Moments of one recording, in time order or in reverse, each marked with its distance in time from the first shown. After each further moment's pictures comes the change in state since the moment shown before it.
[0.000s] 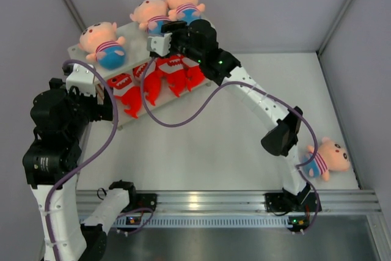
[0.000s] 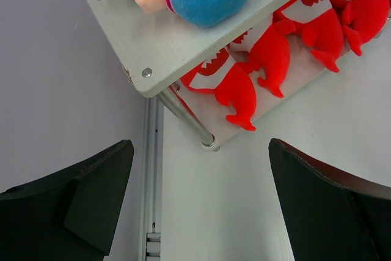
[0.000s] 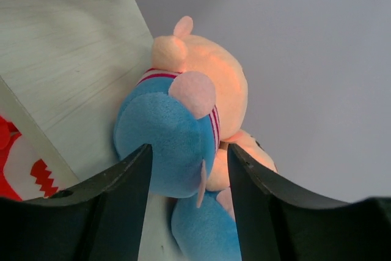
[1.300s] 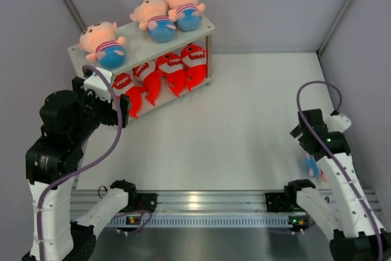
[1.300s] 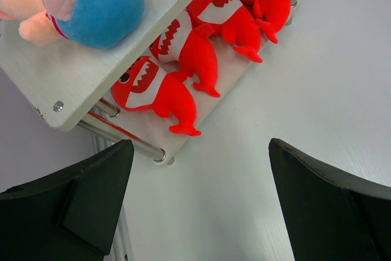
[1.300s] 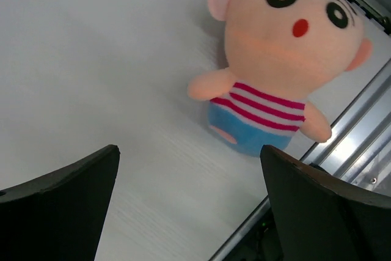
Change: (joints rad) left arm -0.183 -0.011 -0.040 -0.001 0.102 -0.022; right arm -0.650 -1.313 -1.523 -0.879 0.731 2.021
